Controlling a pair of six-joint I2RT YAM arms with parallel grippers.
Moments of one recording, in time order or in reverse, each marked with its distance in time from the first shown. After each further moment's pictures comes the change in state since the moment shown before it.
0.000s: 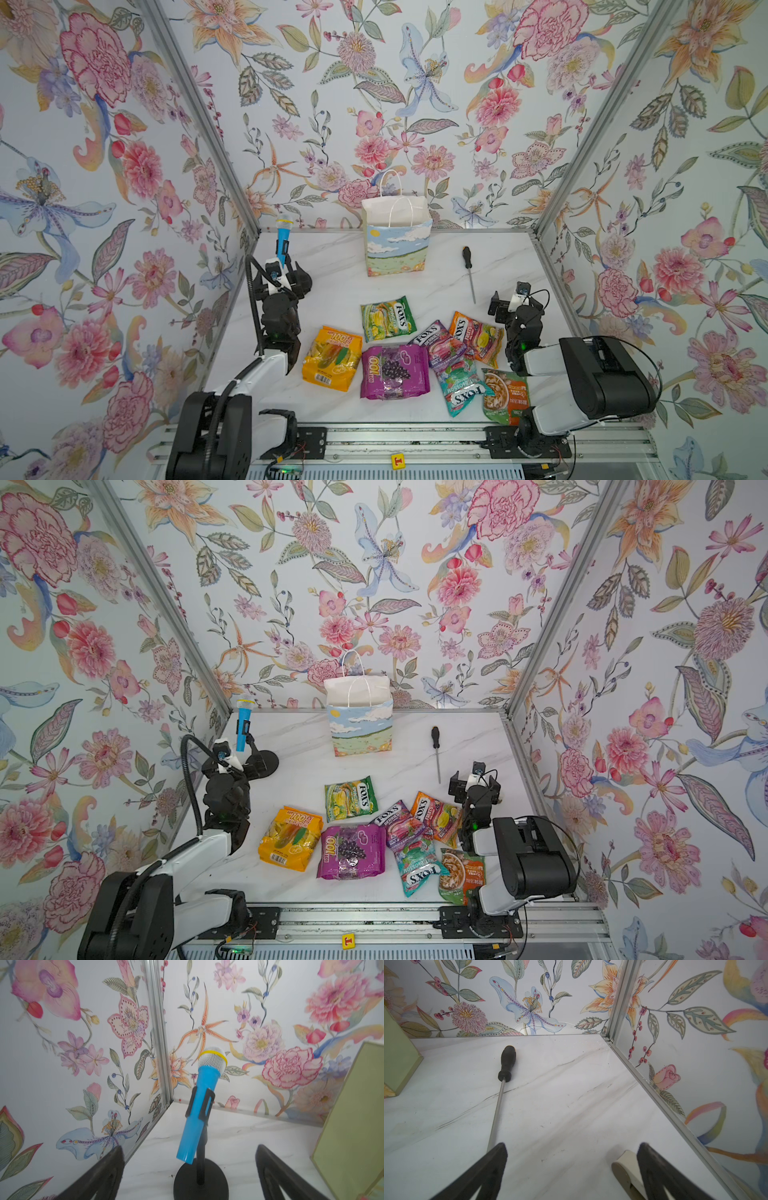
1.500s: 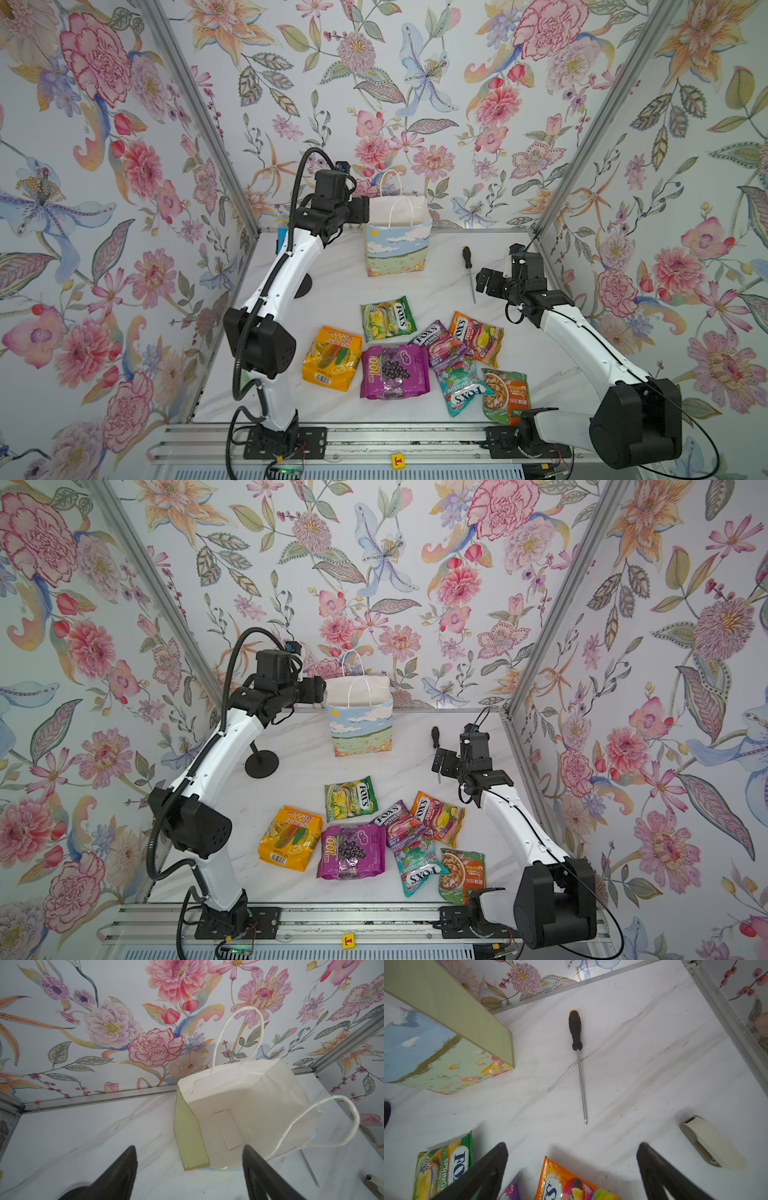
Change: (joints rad) left arm -0.242 0.813 1.683 -1.476 0.366 -0.165; right arm 0.093 -0.239 0.680 -1.398 -0.271 0.354
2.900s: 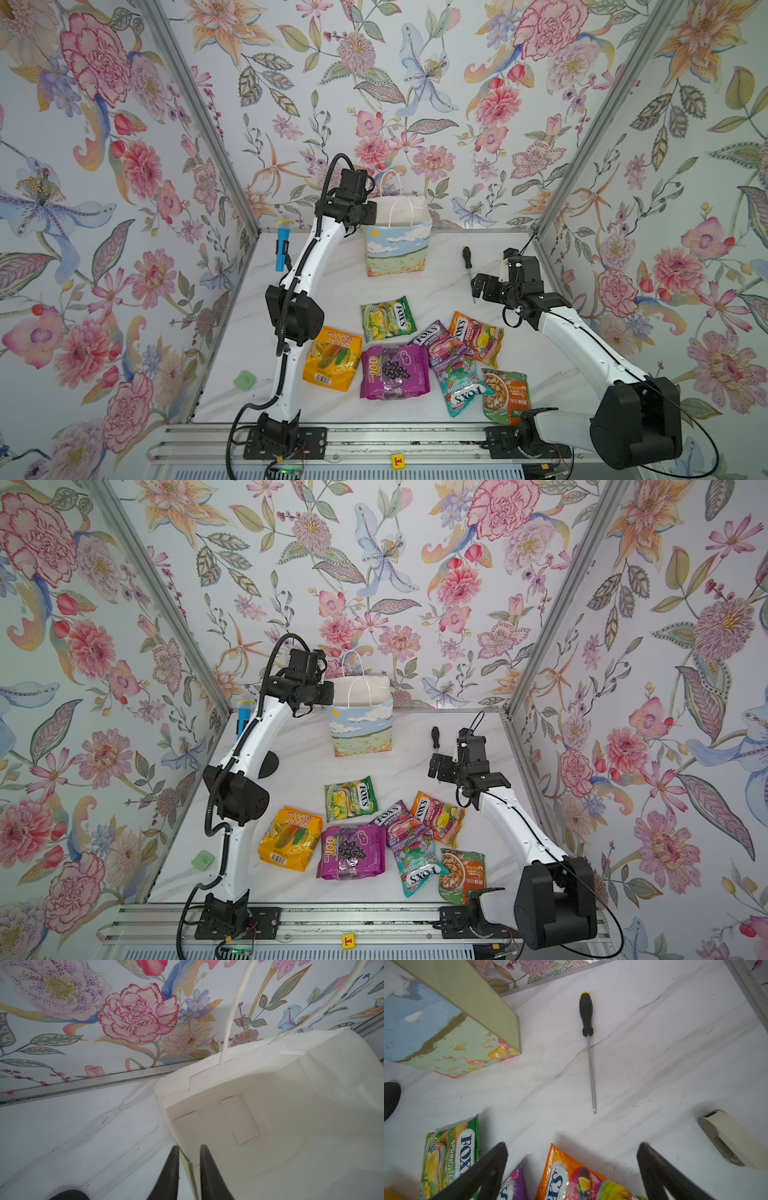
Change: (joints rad) left arm -0.010 0.343 0.410 -0.238 -0.017 0.012; right arm 0.012 0.000 -0.026 -0.008 -0.045 -0.007
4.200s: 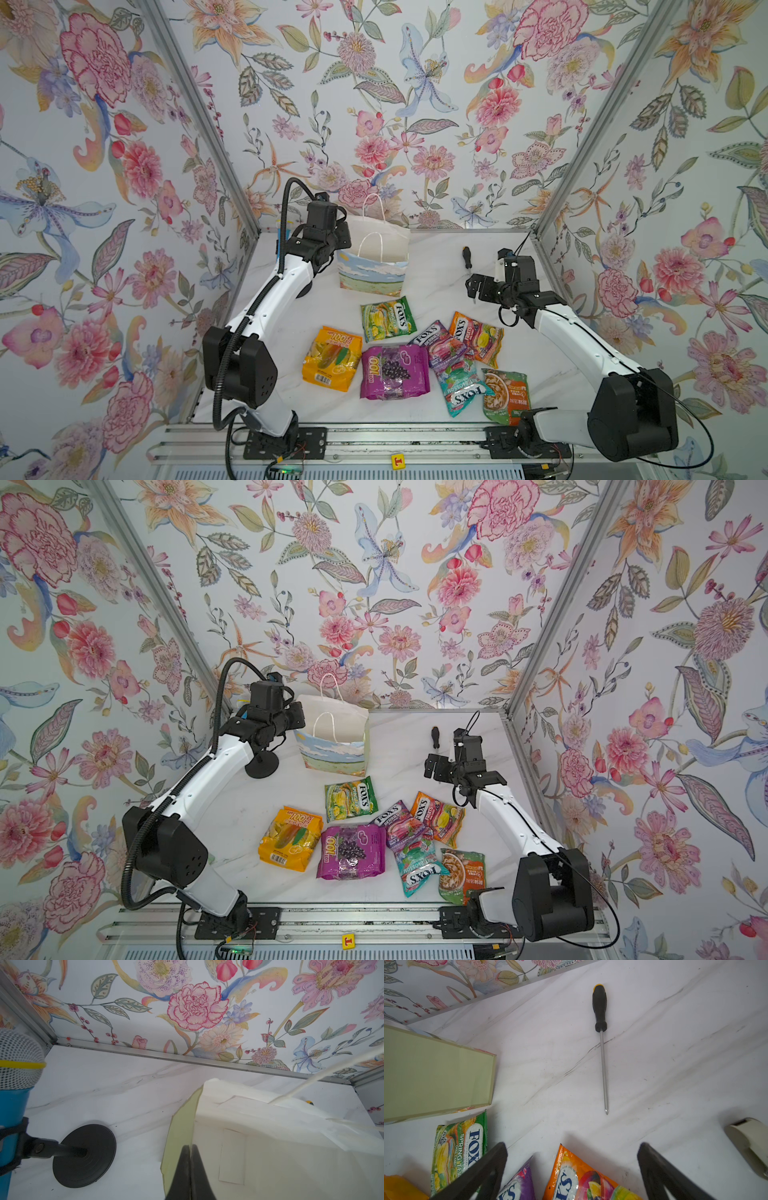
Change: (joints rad) left arm 0.057 -0.669 -1.015 0.473 -0.118 -0.217; right arm 0.012 0.039 0.000 0.031 -0.054 0.000
